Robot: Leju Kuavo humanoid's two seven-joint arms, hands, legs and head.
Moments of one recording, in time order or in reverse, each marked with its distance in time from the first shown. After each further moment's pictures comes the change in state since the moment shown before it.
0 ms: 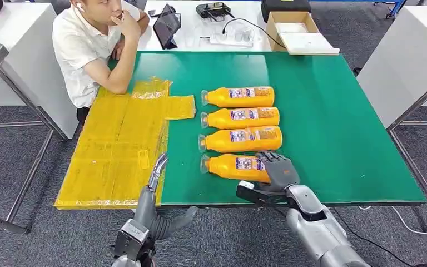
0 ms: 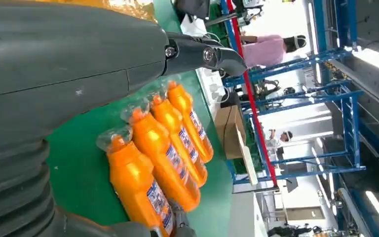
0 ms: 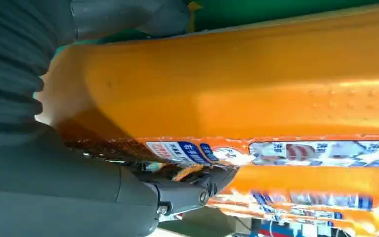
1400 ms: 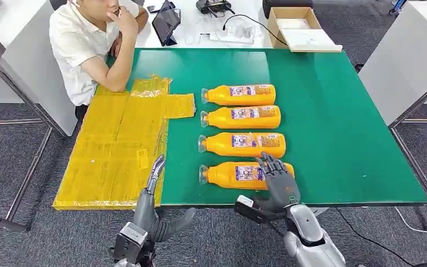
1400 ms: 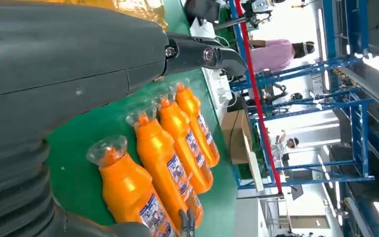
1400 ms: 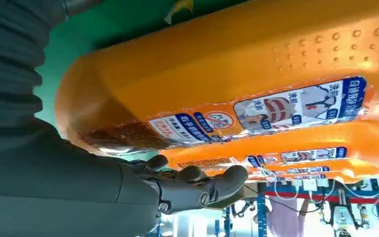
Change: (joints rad) left arm 0.017 0.002 -0.011 -0.003 0.016 0.036 -0.008; right arm 0.179 0.032 -0.078 -0.182 0.098 -0.230 0.002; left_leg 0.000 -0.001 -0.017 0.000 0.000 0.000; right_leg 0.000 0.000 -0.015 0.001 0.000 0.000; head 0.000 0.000
